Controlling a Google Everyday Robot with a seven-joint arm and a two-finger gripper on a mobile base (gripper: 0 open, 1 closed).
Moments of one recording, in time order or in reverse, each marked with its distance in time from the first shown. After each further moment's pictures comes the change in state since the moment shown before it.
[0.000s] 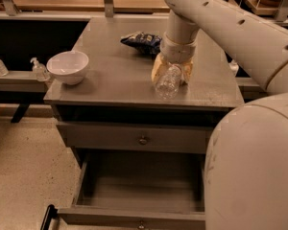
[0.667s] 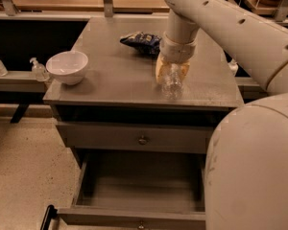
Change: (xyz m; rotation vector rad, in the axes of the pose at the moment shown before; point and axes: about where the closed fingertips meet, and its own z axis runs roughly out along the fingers) arm 0.001 0.003 -0.002 0.000 -0.001 -0.011
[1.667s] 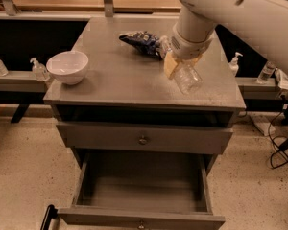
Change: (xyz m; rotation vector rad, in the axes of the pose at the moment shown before) arm 0.026 -0.011 -0.063 0.115 -0.245 -0.367
